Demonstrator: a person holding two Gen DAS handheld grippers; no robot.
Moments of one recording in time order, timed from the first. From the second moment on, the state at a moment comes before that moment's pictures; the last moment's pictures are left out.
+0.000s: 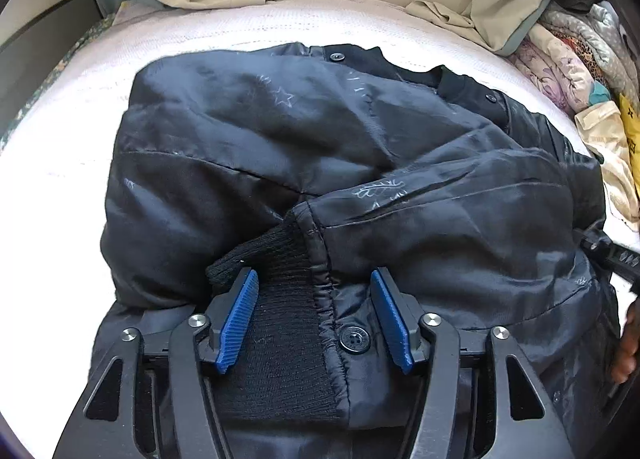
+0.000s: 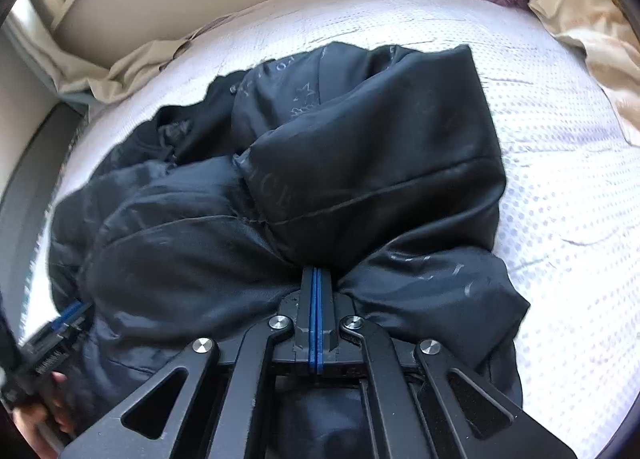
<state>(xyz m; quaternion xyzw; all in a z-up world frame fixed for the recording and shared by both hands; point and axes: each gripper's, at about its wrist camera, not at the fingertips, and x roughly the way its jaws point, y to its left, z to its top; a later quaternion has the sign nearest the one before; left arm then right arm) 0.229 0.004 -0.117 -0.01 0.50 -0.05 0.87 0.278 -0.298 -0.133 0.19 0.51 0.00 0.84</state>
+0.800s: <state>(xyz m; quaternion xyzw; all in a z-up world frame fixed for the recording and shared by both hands) 0.194 -0.010 -0.078 0.08 0.46 -0.03 0.88 0.223 -0.280 -0.060 0.17 0.47 0.02 0.86</state>
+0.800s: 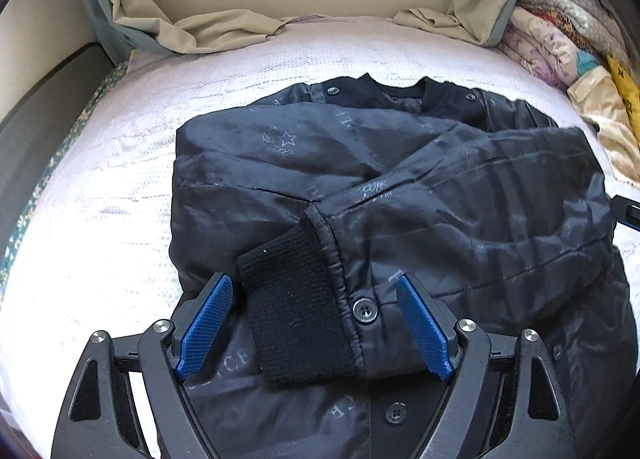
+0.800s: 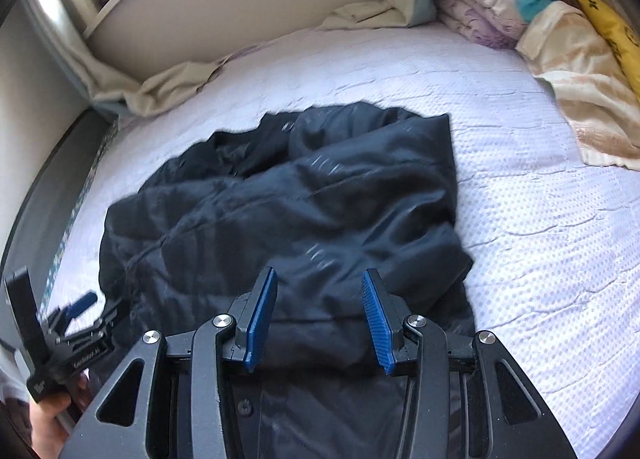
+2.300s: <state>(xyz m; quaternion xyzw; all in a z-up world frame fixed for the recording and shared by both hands) 0.151 0.131 -0.002 -0.11 0.49 -0.06 0.86 0.149 -0.351 -0.036 0.20 0.51 0.01 0.84</state>
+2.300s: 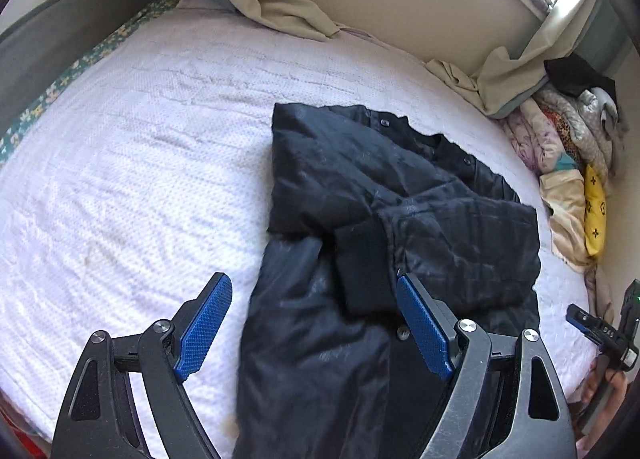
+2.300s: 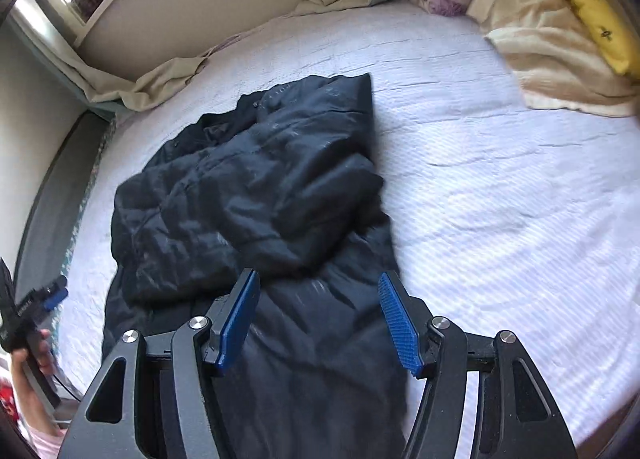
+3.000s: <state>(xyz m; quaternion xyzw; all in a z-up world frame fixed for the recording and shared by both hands) 0.066 0.185 -0.094 -0.21 0.62 -0.09 0.75 0.018 -0.388 -0.099 0.34 0.56 0.06 0.76</state>
